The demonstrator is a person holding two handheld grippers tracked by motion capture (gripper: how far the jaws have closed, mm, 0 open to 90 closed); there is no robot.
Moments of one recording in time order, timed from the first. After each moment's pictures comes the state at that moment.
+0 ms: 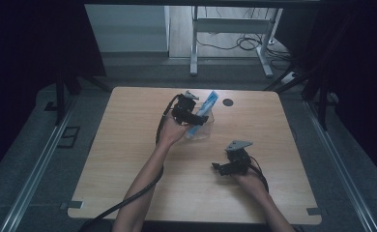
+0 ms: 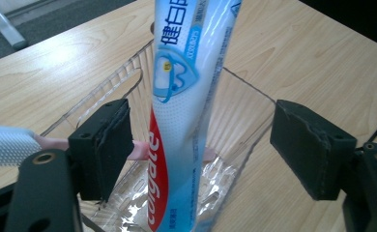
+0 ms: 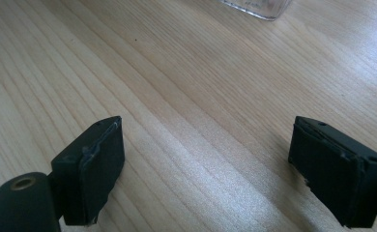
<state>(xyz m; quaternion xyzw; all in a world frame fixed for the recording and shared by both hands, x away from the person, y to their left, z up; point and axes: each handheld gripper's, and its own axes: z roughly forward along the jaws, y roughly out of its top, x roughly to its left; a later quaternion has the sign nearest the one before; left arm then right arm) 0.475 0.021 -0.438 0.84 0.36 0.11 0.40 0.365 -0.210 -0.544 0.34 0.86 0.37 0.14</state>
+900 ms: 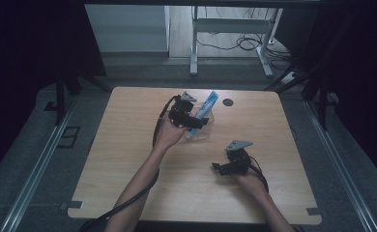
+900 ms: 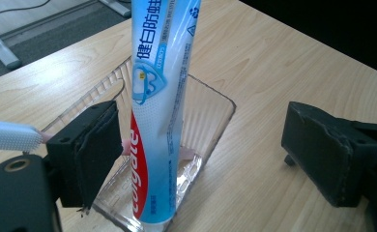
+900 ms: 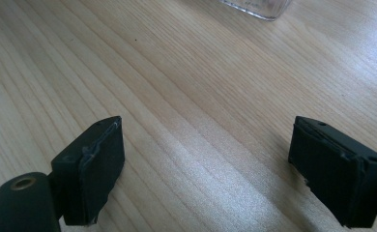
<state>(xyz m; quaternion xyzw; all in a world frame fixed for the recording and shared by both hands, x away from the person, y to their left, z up) 0.449 0.031 -0.422 0.83 0.33 0.12 0.43 0.365 -0.210 -0.544 0.34 0.86 0.37 0.14</state>
